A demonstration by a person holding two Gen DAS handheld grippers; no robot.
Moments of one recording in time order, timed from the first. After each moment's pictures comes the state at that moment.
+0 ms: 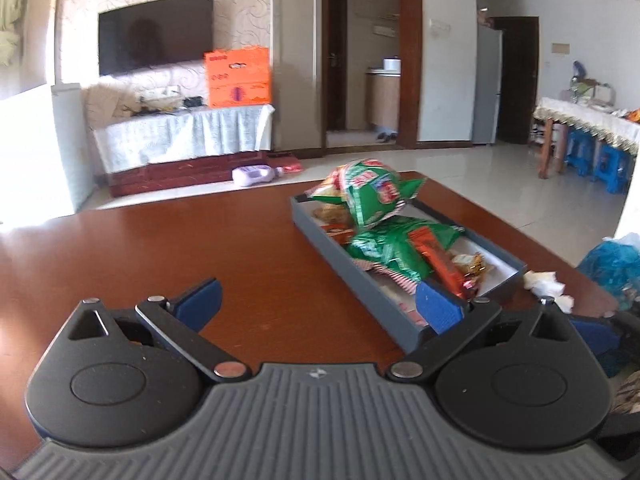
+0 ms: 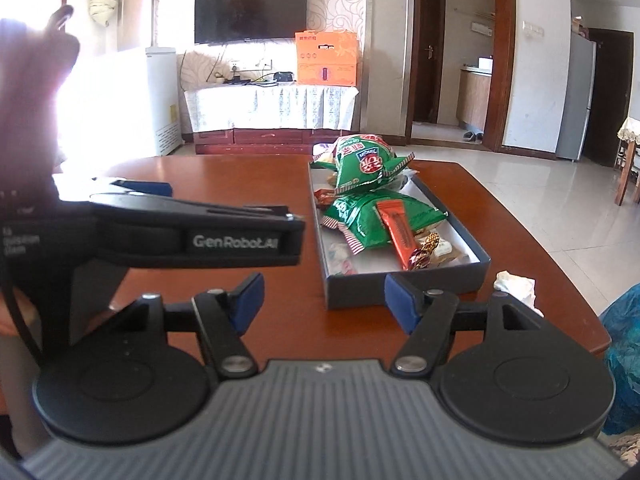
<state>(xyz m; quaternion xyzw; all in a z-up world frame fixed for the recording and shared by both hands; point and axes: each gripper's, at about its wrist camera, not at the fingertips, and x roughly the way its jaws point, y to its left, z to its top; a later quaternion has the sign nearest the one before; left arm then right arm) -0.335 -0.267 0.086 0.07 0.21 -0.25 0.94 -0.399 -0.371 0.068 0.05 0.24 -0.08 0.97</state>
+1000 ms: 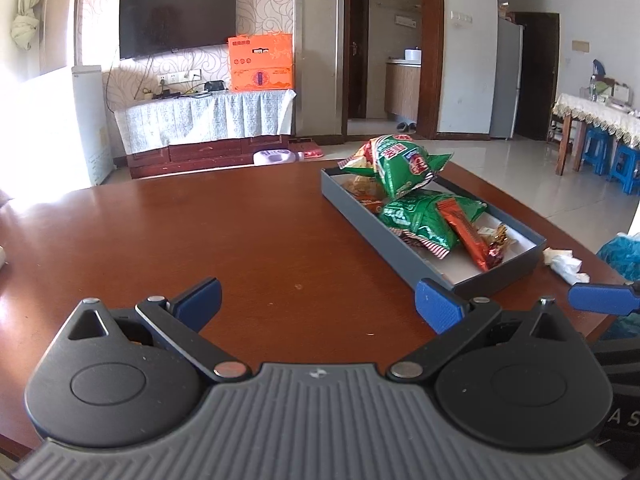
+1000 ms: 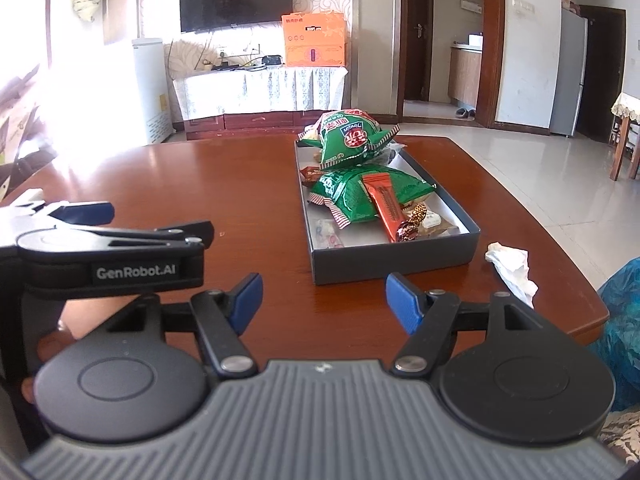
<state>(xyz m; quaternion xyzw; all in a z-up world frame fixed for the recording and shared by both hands) -0.348 -0.236 0.072 0.06 0.24 -0.23 0.94 -0.405 -0.382 0.061 0.07 0.27 -0.09 0.96</state>
